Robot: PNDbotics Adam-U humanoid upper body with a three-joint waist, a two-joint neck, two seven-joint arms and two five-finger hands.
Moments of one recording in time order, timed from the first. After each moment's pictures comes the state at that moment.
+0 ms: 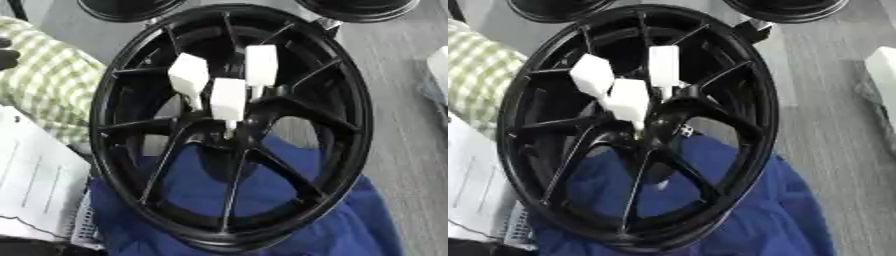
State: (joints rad) left arm -0.27 0.40 0.24 -1.79 0.15 0.13 0.21; right arm -0.17 -0.79 -0.32 -1.65 0.07 0.02 0.20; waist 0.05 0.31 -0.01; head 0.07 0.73
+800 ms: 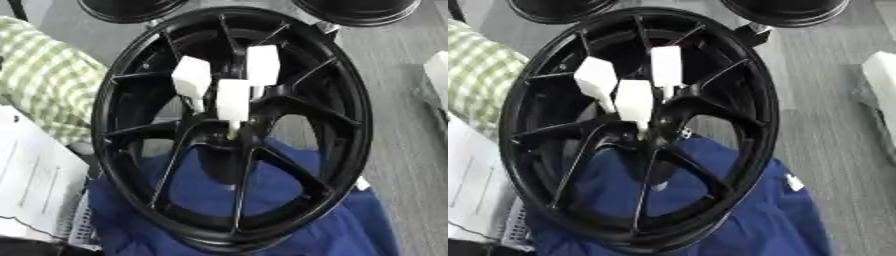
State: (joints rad) left arm -0.28 0.40 0.21 -1.79 0.15 0.14 0.18; right arm 0.25 -0.60 -0.42 -1.98 0.25 0.02 -0.03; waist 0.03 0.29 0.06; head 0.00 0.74
